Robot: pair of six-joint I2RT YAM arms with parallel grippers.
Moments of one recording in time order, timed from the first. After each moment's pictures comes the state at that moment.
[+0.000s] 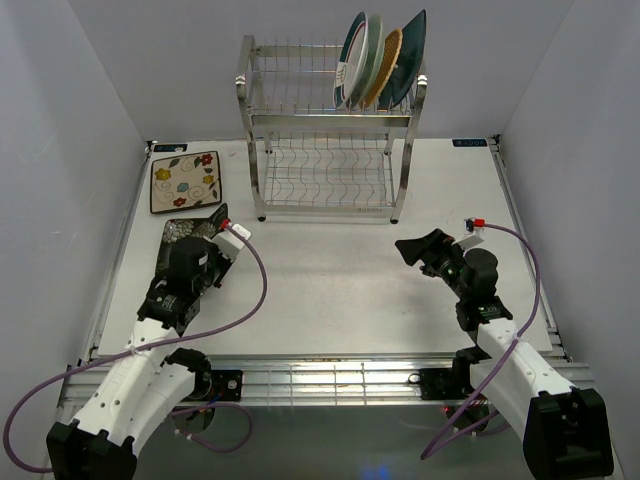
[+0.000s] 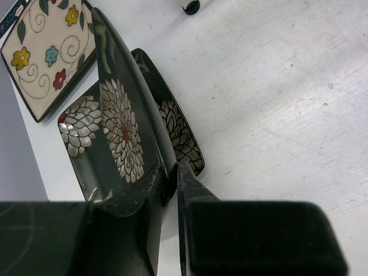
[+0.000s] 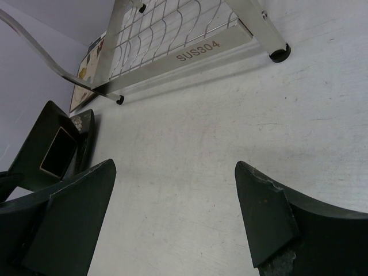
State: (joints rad) left arm -0.30 0.71 0.58 -0.40 -0.07 0.48; right arm 0.19 0.82 0.24 0.38 -0.27 0.74
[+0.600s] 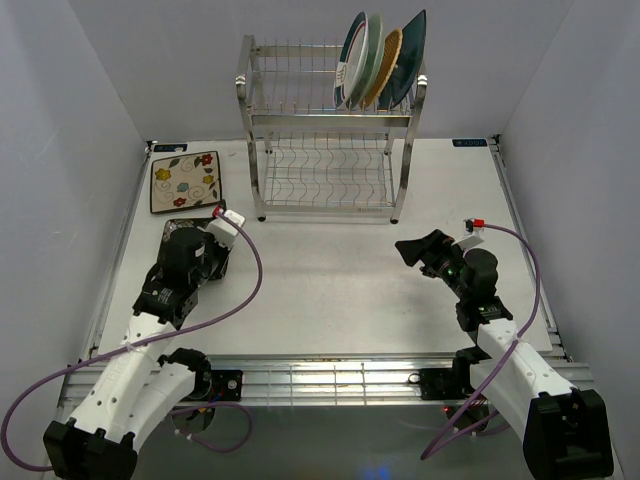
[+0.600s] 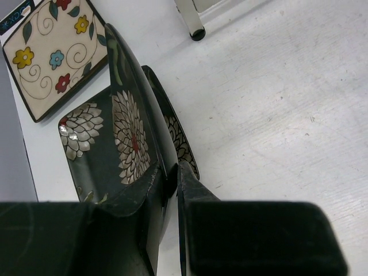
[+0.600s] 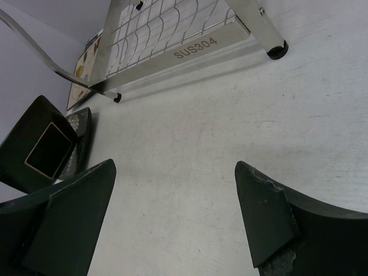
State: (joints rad) left arm -0.30 0.75 0.68 -0.42 -0.07 0.36; right arm 0.19 0.81 0.24 0.36 -0.27 0.73
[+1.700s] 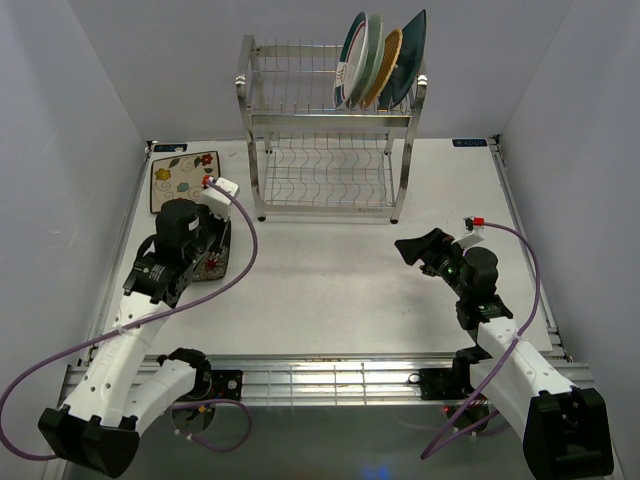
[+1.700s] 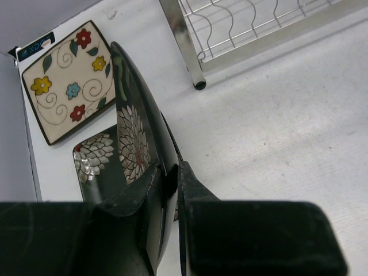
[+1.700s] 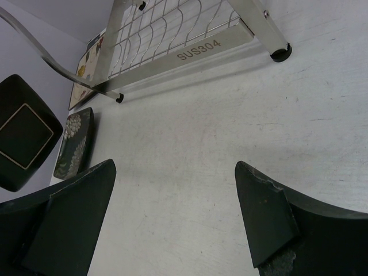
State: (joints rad) left arm -0.30 0.88 0.93 -0.49 -0.07 0.27; right arm 0.19 0.82 0.25 0.36 -0.28 0.73
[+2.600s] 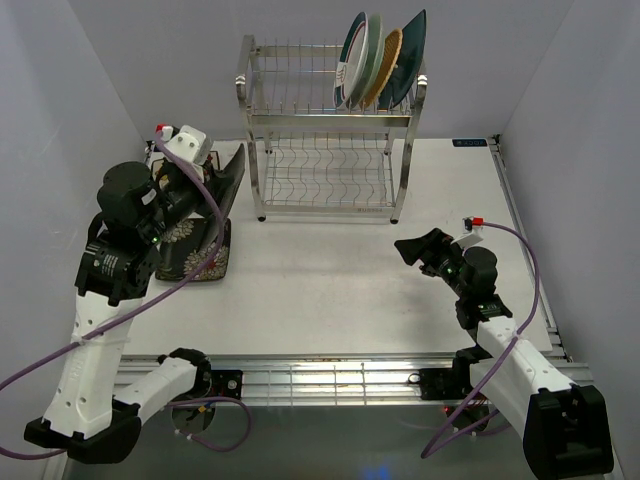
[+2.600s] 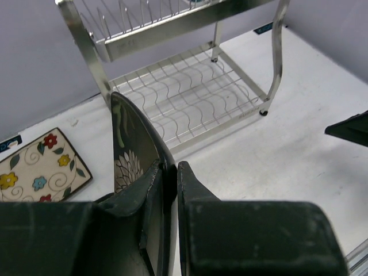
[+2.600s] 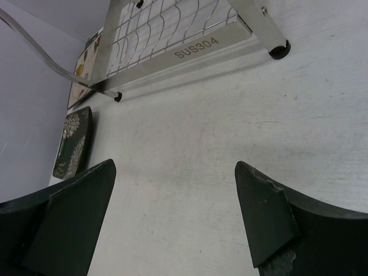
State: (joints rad) left arm -0.30 0.96 1.43 -0.63 0.21 0.10; right arm 0.19 0.83 0.25 0.37 -0.28 0.73
